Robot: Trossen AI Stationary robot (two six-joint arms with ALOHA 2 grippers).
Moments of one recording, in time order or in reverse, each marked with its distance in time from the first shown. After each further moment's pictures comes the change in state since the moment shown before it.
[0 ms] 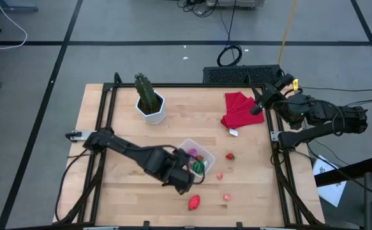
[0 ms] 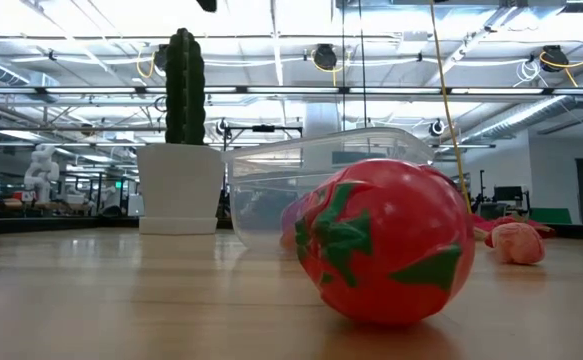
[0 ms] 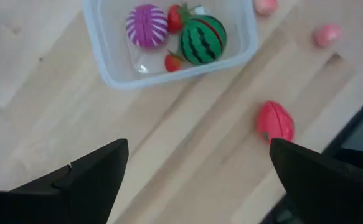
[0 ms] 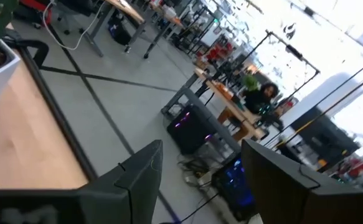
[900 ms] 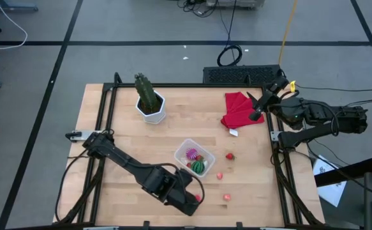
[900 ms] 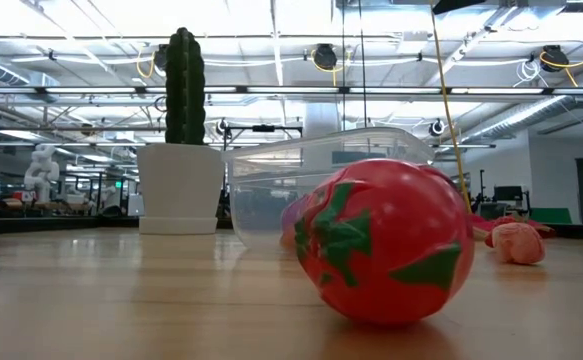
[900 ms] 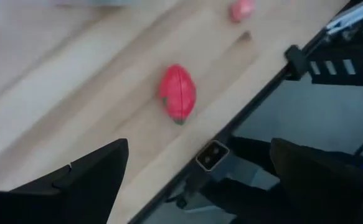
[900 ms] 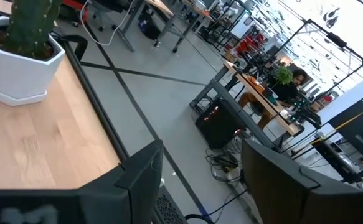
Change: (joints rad) left arm -0.102 0.031 -0.080 0.338 0.109 -0.293; right arm 0.000 0.003 0.000 -0.153 -0.109 0.172
